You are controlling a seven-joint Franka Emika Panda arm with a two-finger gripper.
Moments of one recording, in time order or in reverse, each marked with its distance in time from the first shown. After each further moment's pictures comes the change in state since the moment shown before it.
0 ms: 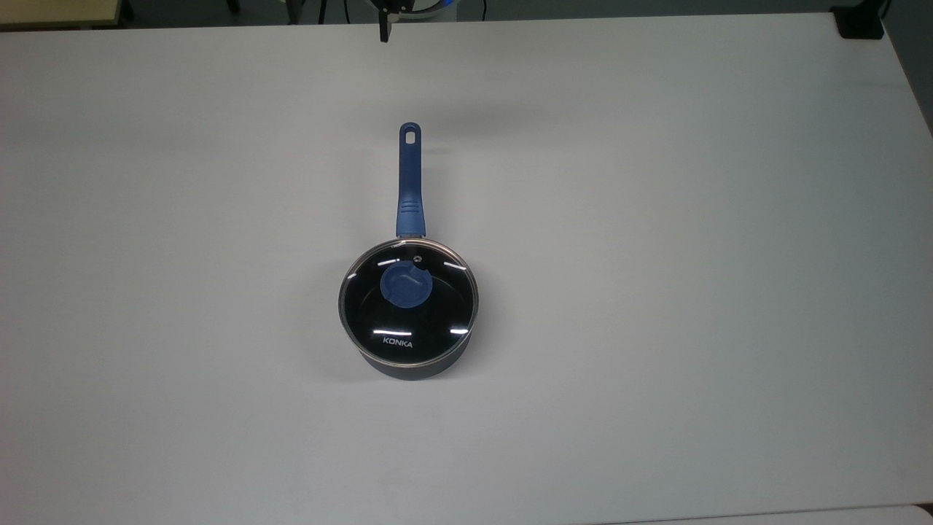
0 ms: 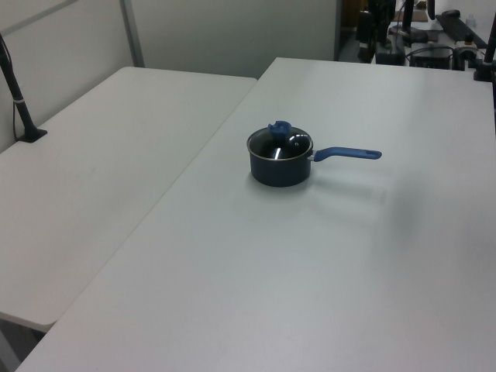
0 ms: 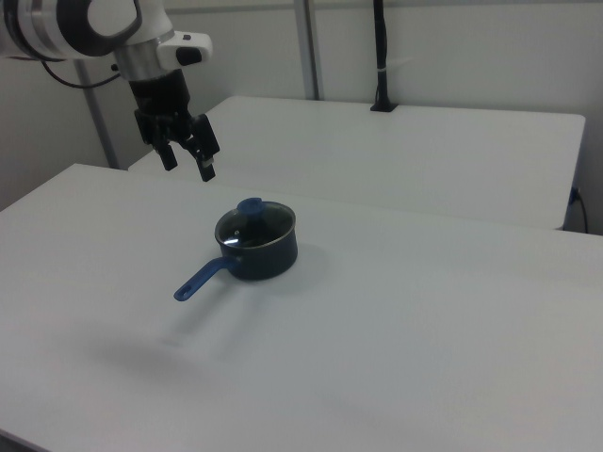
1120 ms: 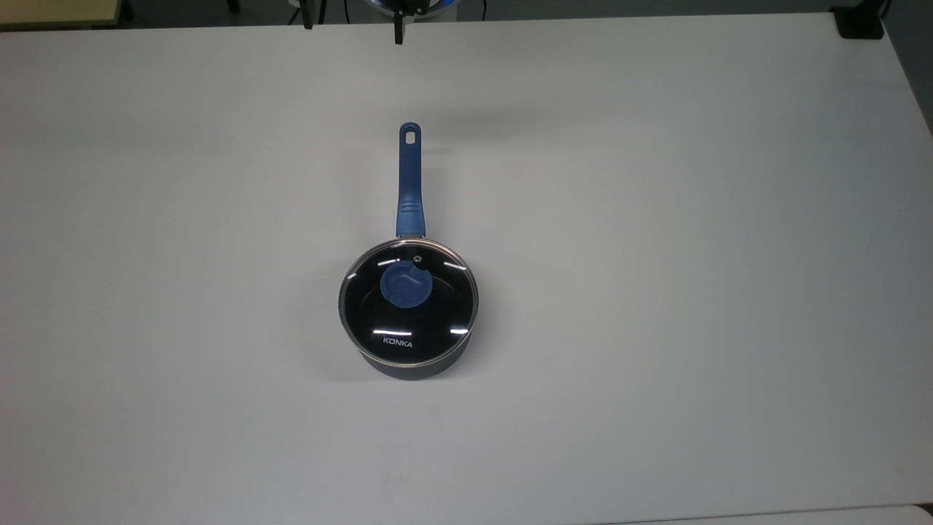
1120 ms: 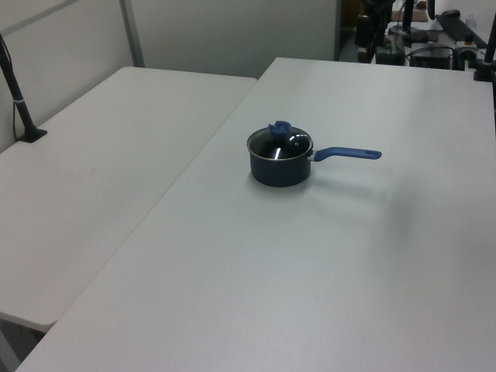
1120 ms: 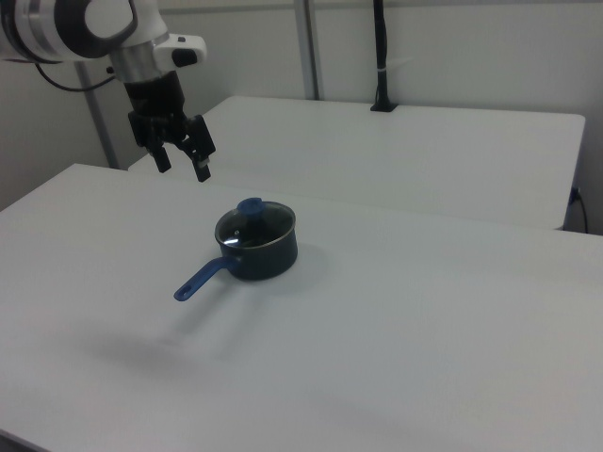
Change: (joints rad) arm 0.024 0.010 0.000 -0.003 0.000 0.003 -0.052
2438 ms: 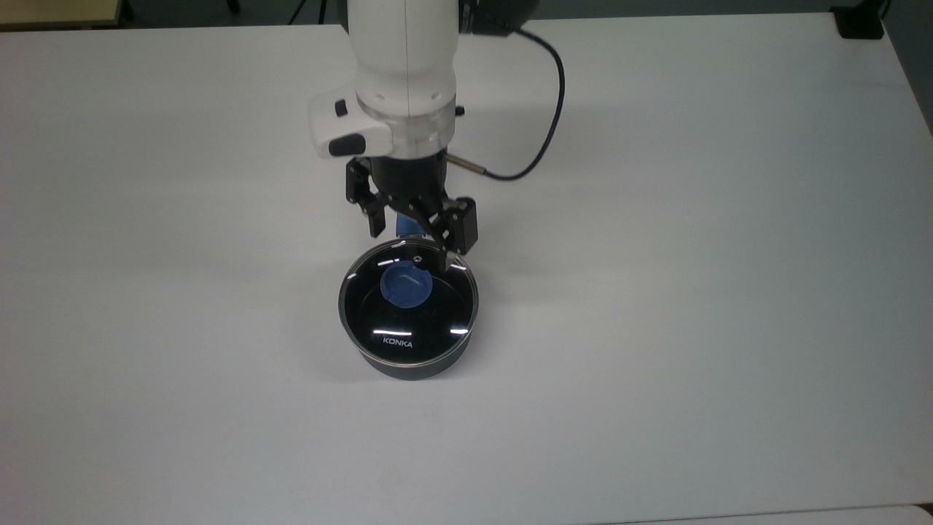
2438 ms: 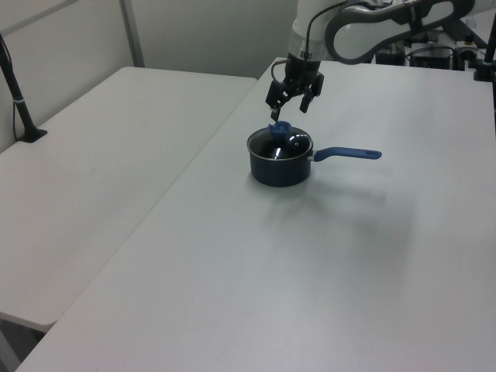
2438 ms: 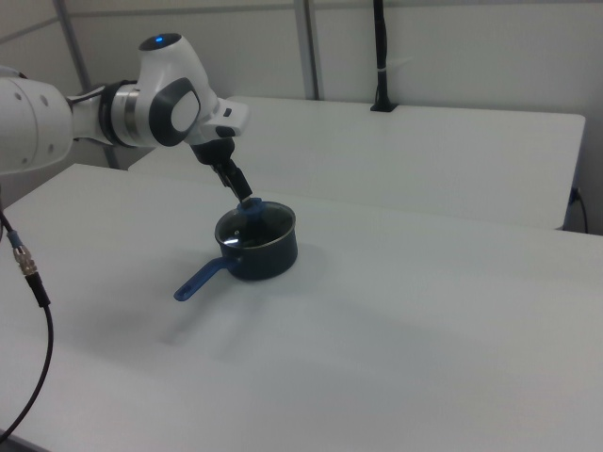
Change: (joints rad) arm 0.072 0.407 -0.005 0.091 -0.007 0.552 0.549
